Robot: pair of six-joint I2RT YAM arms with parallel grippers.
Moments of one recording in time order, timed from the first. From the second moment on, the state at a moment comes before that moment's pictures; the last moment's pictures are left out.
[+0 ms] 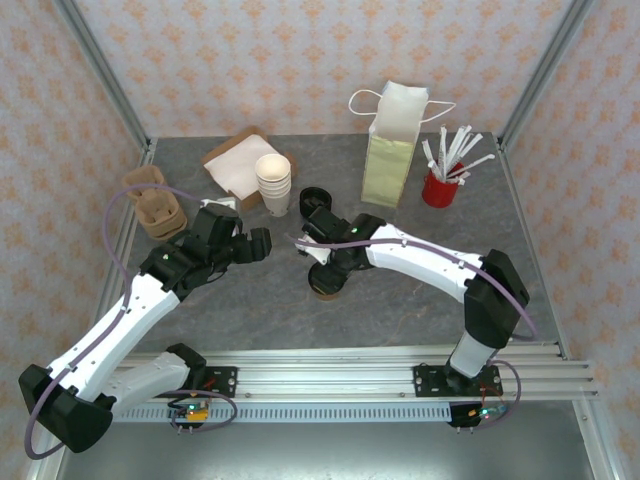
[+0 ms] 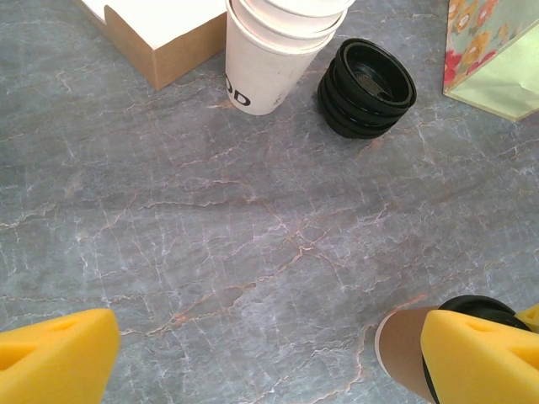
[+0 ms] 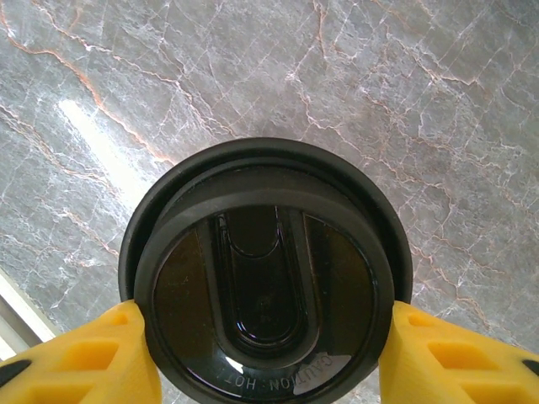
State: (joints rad) left arm -0.47 0.99 0.97 -0.79 -0.18 -0.54; right arm 0.91 1.69 1.35 -0.97 0.00 -0.09
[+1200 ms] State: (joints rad) left arm -0.47 0.99 0.94 -0.78 -0.18 -0.54; right arm 0.89 1.74 1.46 -1.09 0.03 -0.04
